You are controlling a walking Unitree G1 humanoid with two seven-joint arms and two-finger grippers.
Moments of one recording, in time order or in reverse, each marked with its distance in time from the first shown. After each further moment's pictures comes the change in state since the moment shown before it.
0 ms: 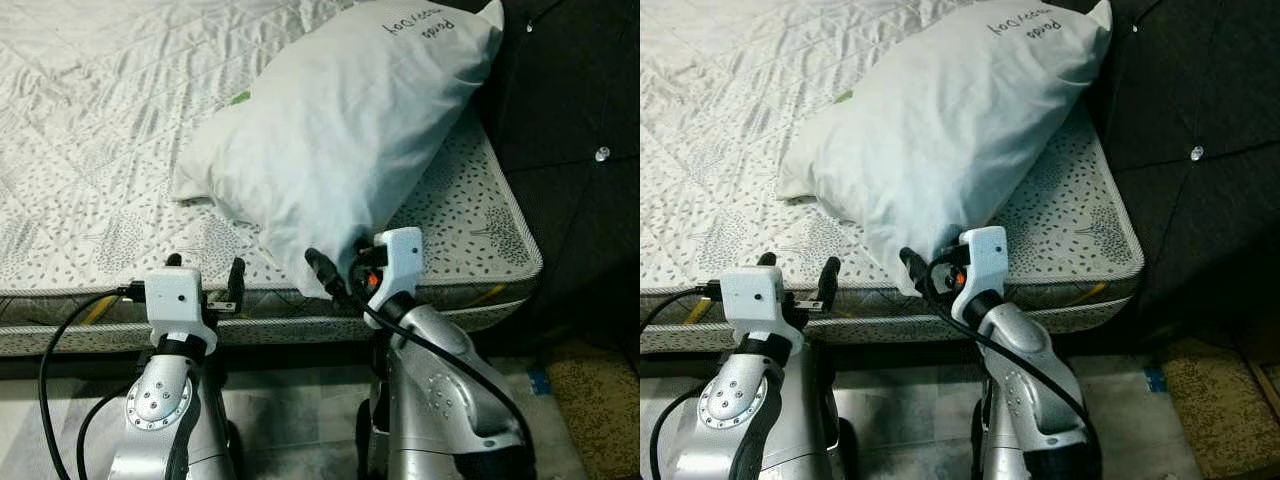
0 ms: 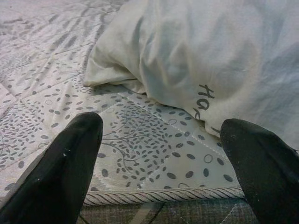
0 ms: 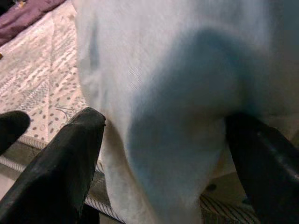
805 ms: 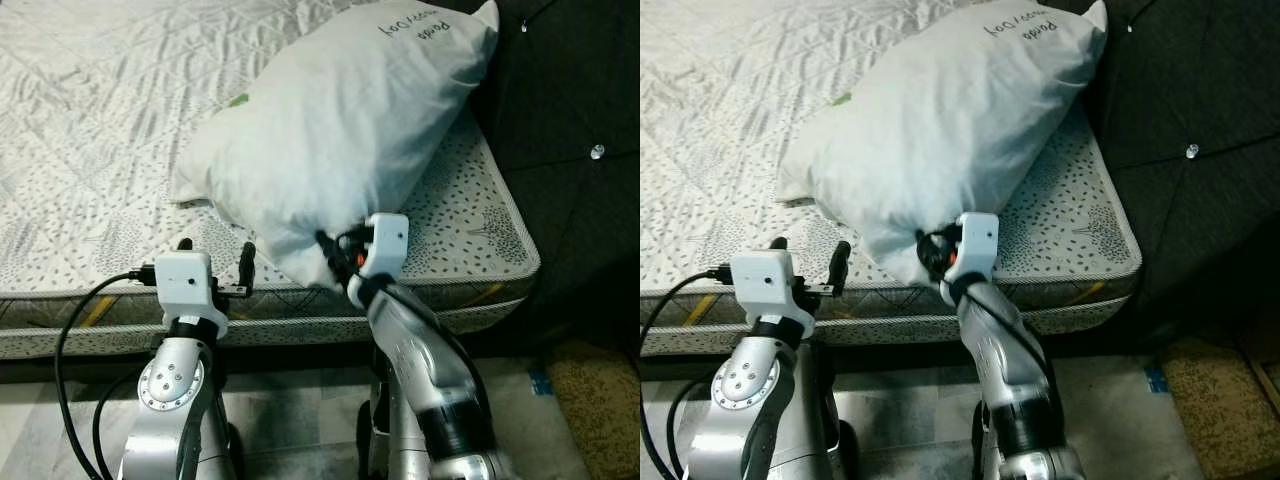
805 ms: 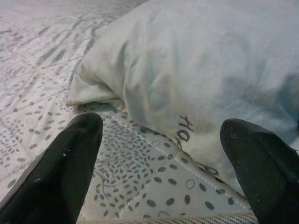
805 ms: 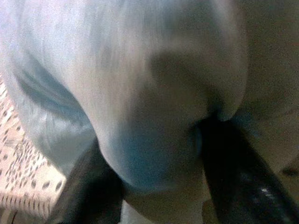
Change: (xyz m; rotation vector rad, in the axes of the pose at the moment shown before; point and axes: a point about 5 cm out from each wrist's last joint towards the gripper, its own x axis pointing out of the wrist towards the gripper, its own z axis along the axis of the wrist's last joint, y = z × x) left arm 0.014 -0.011 0.008 -0.037 -0.034 -0.019; right arm 0.040 -0.011 -0.002 0.106 -0.005 -0.199
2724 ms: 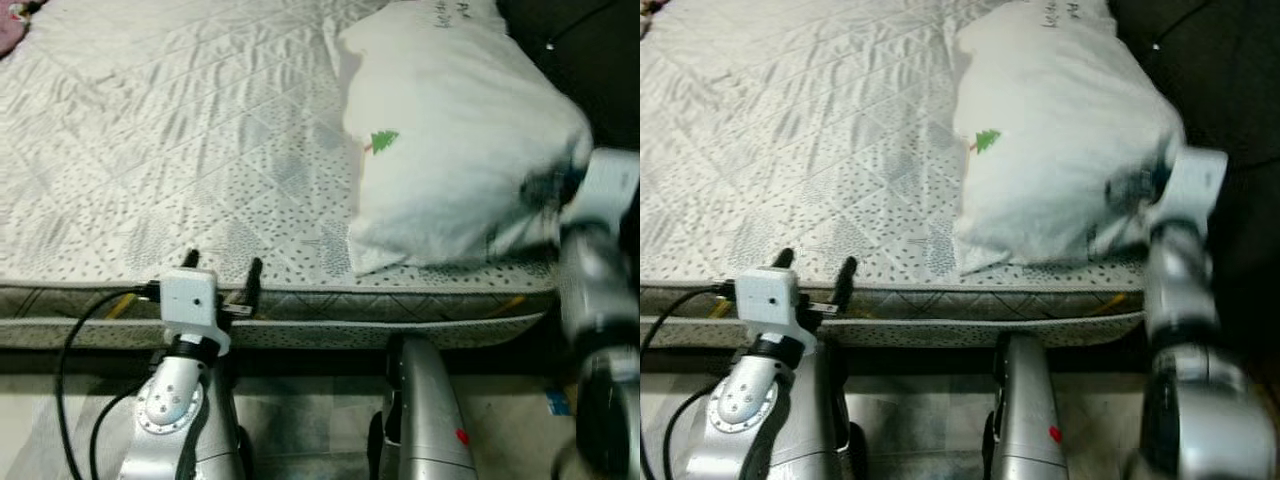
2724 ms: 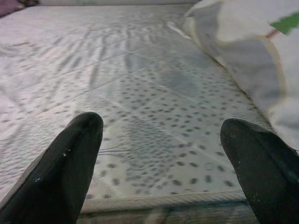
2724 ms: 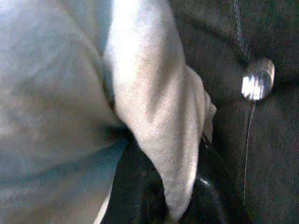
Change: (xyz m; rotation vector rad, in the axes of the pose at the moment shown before) left arm -0.017 0.001 -0.006 0.046 -0.007 -0.057; right arm -0.059 -0.209 0.104 -0.440 -0.320 -0.700
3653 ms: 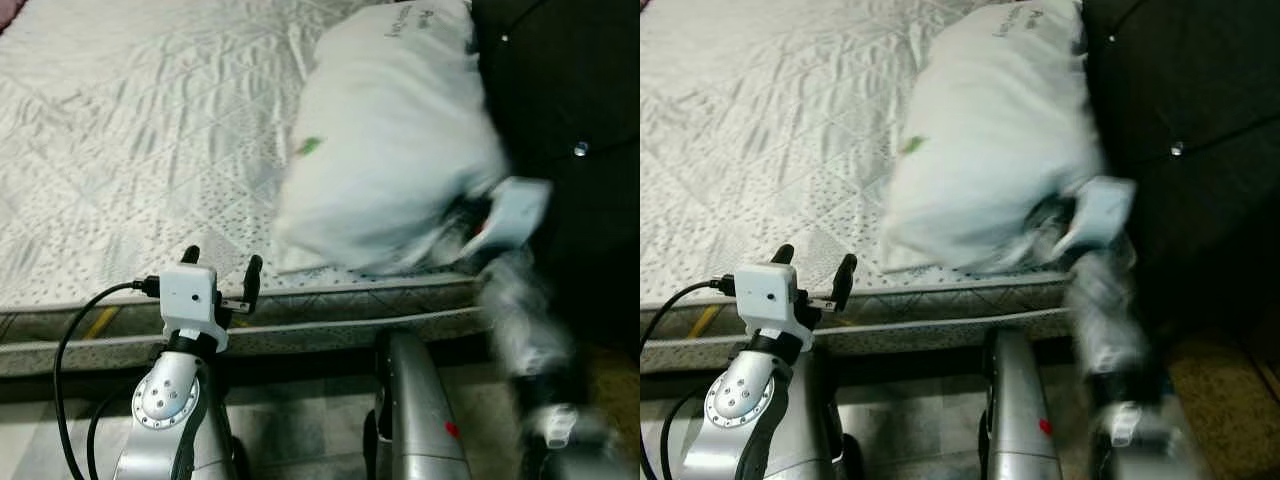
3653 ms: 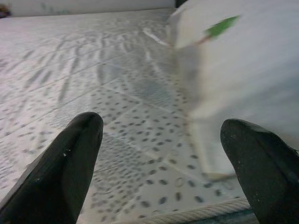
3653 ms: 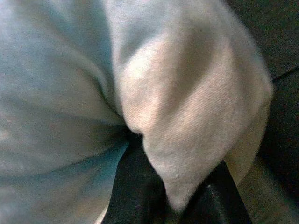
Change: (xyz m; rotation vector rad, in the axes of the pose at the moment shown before) left arm 0.004 0.001 0.003 0.010 -0.005 -0.015; right arm -0.019 0.071 0.012 0.194 0.046 0.243
